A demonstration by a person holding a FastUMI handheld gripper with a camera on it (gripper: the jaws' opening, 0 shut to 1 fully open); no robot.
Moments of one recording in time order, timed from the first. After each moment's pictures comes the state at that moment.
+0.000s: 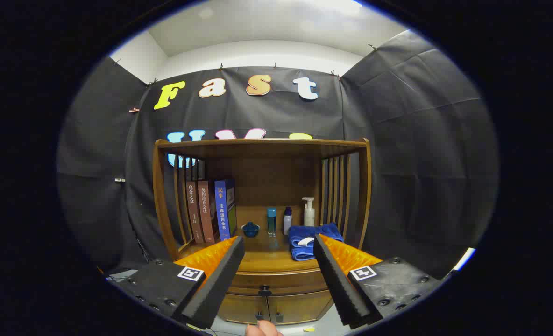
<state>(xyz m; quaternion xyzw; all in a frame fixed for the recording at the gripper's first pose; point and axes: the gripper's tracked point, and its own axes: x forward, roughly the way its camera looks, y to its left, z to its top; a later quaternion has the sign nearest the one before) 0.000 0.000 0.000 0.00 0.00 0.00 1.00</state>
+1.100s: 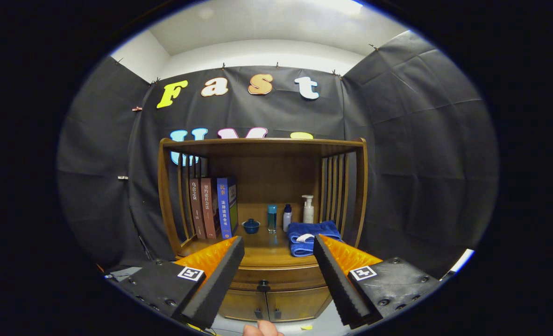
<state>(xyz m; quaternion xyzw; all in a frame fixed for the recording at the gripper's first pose) -0.017 0.006 -0.009 0.00 0.00 0.00 1.00</state>
